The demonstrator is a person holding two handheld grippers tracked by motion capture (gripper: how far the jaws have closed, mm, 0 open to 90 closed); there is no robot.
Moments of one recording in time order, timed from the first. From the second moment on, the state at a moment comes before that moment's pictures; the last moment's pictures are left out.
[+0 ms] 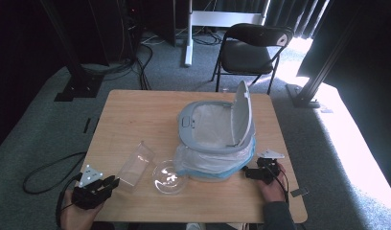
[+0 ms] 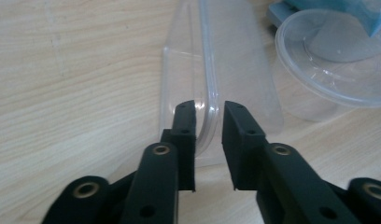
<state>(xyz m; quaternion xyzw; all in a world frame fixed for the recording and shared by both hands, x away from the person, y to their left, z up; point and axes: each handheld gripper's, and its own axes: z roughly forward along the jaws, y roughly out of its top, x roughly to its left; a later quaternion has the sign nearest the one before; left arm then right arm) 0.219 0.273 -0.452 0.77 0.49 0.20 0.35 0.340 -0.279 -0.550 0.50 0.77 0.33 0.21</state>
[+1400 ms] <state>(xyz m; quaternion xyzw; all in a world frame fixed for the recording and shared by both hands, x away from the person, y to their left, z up) 0.280 0.256 -0.402 0.76 0.41 0.25 0.43 0.340 -0.279 -0.550 0.50 0.77 0.33 0.21</state>
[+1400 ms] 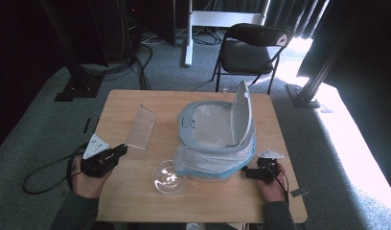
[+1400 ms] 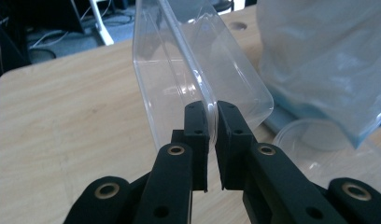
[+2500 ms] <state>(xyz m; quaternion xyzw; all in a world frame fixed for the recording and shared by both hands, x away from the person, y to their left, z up) 0.290 0.242 -0.356 0.77 0.34 0.25 0.48 0.340 -0.279 -0.550 0.50 0.77 0.33 0.21</state>
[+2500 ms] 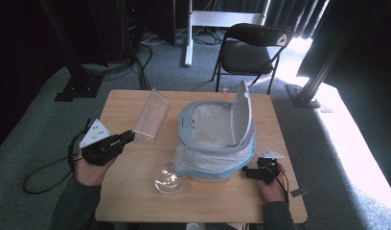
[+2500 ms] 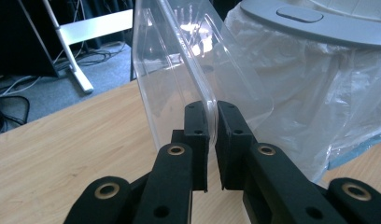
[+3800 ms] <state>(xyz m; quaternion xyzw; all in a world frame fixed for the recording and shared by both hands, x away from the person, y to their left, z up) 0.299 0.236 -0.297 0.78 0.27 0.23 0.52 0.340 -0.279 -0.550 0.50 0.77 0.33 0.21</state>
